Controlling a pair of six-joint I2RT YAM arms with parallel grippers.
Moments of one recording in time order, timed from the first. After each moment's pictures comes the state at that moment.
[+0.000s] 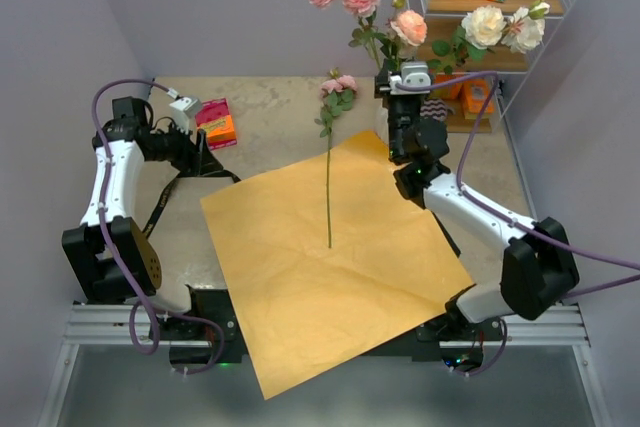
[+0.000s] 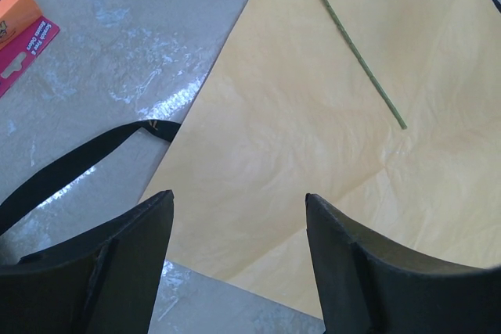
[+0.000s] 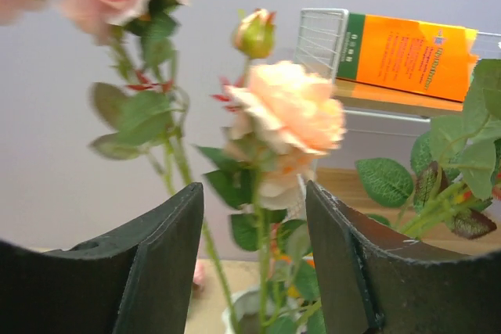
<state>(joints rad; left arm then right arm) 0.26 1.50 1.30 -0.90 0.86 0.54 0.56 1.47 1.05 0.95 0.51 -0.39</state>
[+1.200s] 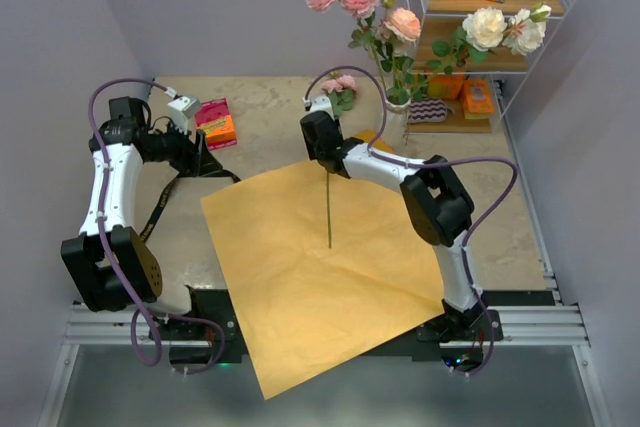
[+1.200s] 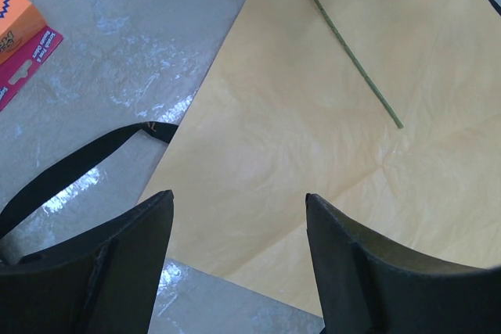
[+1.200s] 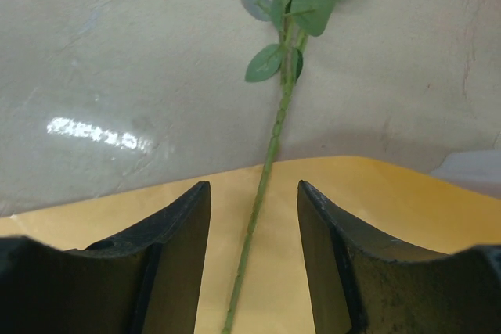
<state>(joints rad) 0.26 1.45 1.30 -0.92 0.86 0.54 0.73 2.11 1.57 -0.12 0.51 0.21</state>
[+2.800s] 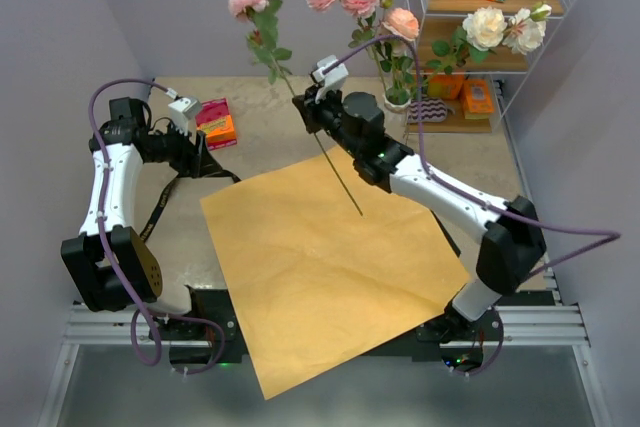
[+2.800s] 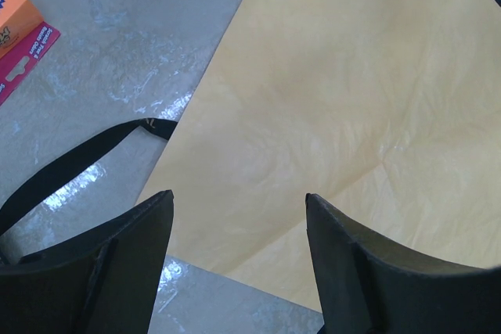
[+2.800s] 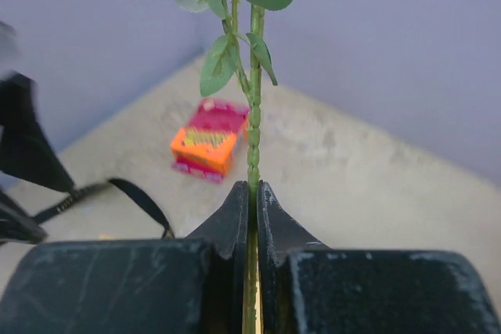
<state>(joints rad) 0.26 1.45 1.30 -0.93 0.86 0.56 0.75 1.70 1.39 0.22 0.14 0.10</state>
